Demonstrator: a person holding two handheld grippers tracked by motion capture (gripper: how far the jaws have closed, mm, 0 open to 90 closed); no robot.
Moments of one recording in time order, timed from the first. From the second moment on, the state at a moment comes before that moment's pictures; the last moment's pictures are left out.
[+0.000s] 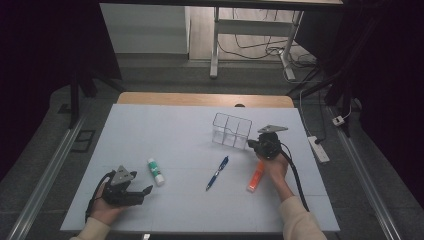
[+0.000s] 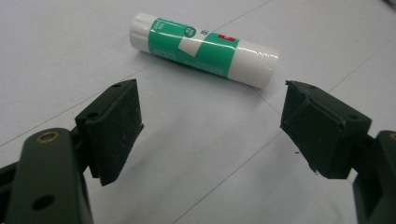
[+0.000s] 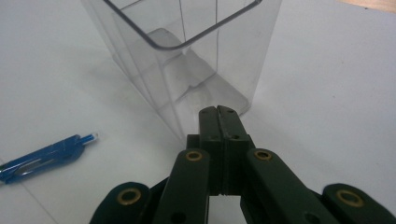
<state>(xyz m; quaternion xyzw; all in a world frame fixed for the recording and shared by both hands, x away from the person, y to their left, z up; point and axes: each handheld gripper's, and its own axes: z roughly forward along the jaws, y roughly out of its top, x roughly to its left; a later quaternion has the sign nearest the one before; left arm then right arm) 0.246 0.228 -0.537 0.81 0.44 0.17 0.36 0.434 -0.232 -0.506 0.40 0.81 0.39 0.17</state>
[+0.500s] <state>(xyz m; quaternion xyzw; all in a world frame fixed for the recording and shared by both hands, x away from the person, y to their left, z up) 0.245 0.233 -0.538 0.80 0.44 0.17 0.37 0.455 -0.212 -0.506 0.41 0.81 0.38 0.17</state>
